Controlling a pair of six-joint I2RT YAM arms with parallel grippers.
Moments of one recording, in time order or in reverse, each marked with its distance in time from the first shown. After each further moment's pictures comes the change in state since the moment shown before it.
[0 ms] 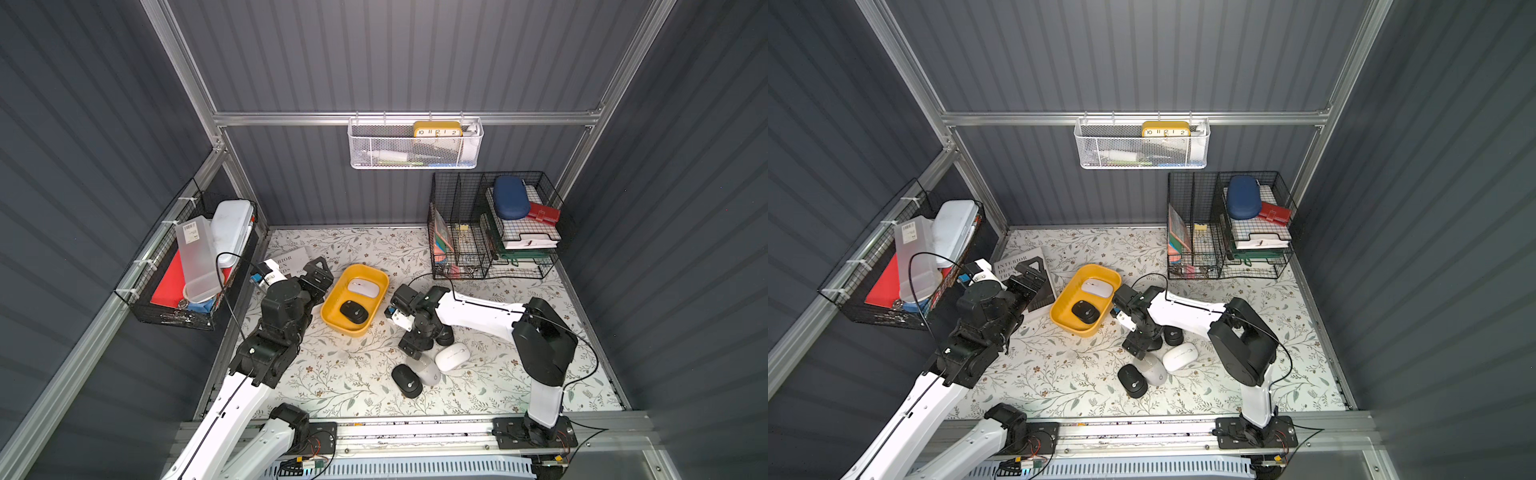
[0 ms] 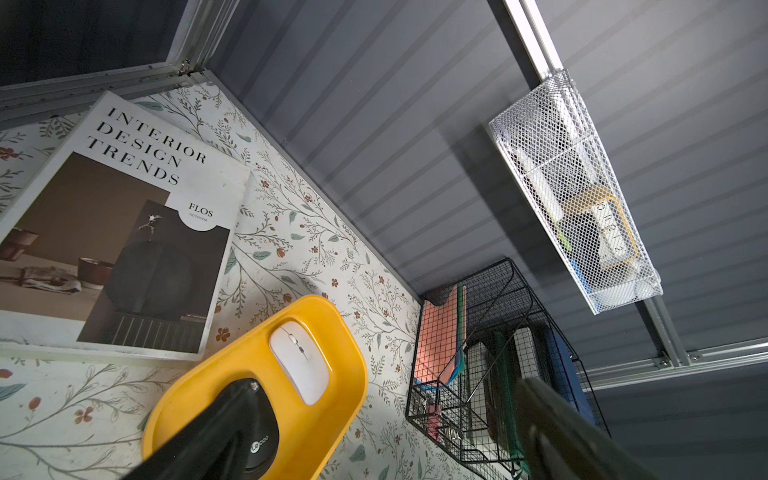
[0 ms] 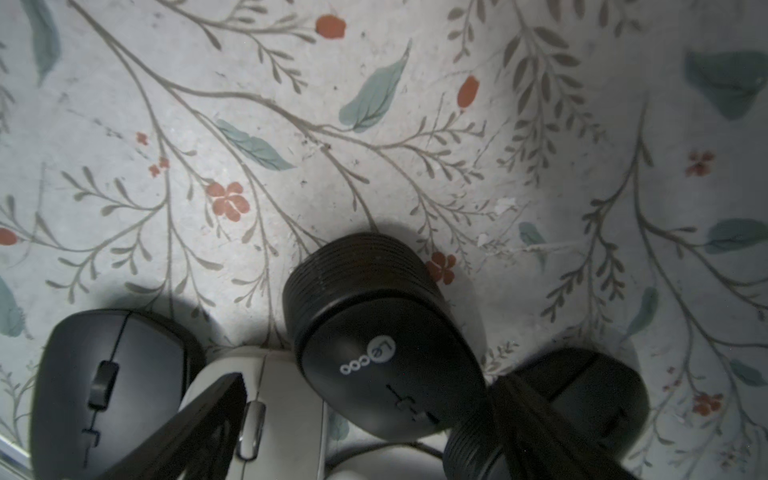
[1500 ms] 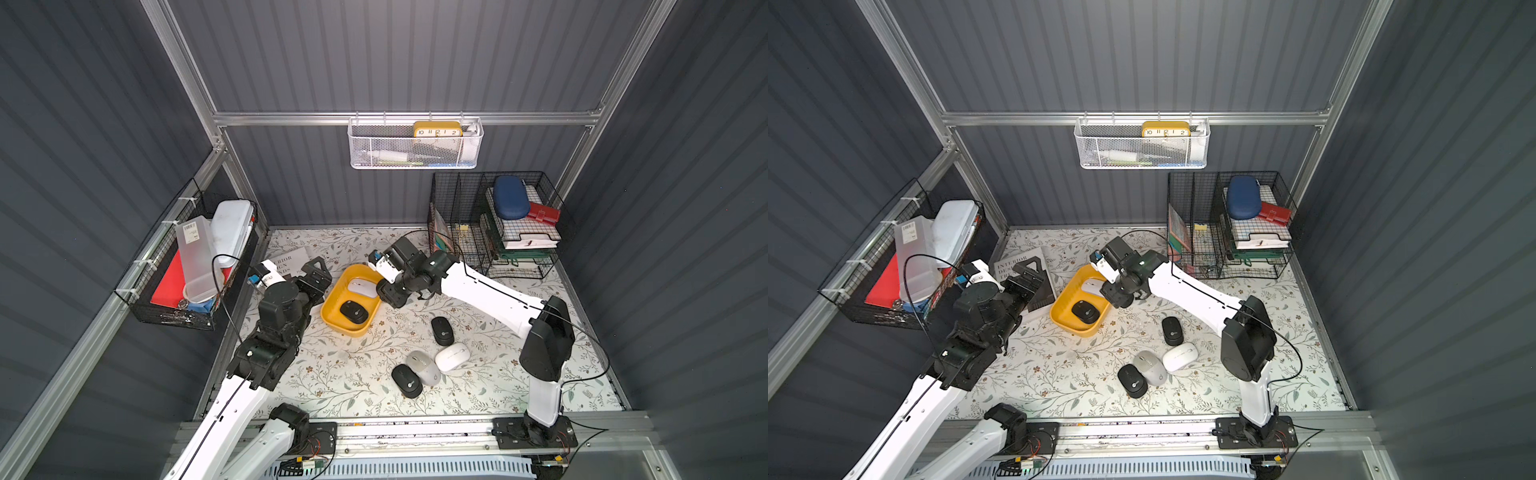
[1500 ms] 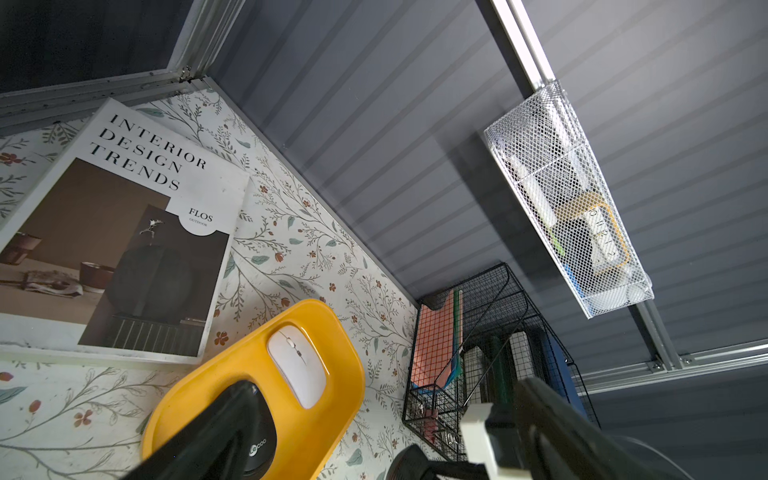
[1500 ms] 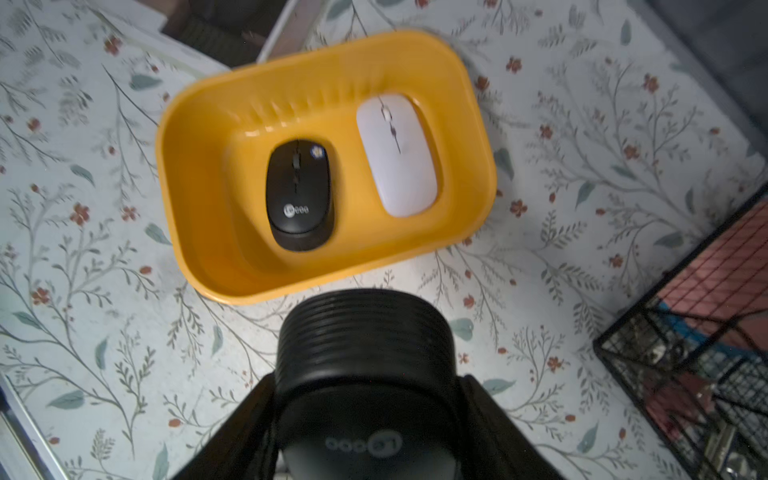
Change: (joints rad) left arm 0.000 -0.026 0.000 -0.001 -0.009 -0.001; right arm -0.029 0.053 0.501 0.027 -0.015 0.040
